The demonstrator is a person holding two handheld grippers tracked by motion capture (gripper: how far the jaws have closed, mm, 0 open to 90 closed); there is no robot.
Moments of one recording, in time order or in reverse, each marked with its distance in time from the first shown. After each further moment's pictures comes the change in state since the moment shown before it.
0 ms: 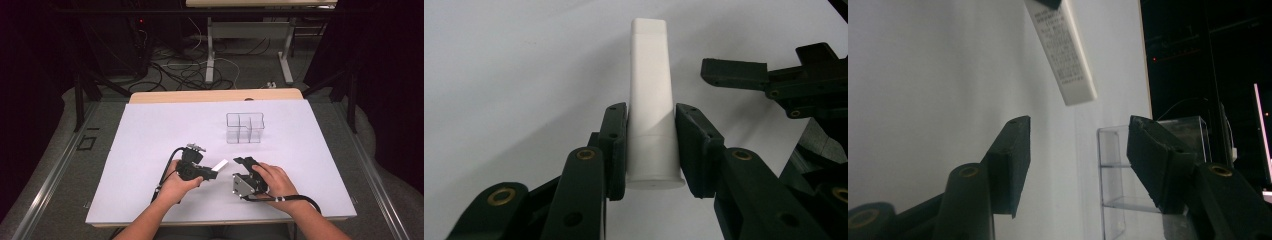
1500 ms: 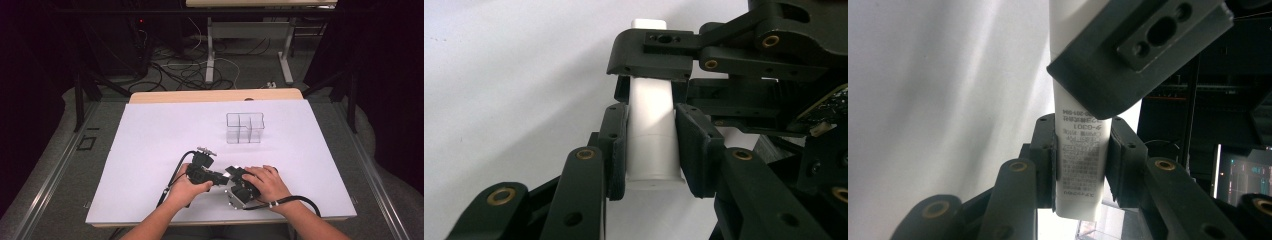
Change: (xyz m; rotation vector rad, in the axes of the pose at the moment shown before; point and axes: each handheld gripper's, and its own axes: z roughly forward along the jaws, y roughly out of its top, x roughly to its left) left arm -0.018 0.003 0.015 0.016 -0.093 0.014; right arm 0.017 0.011 0.011 -0.016 0.007 -0.338
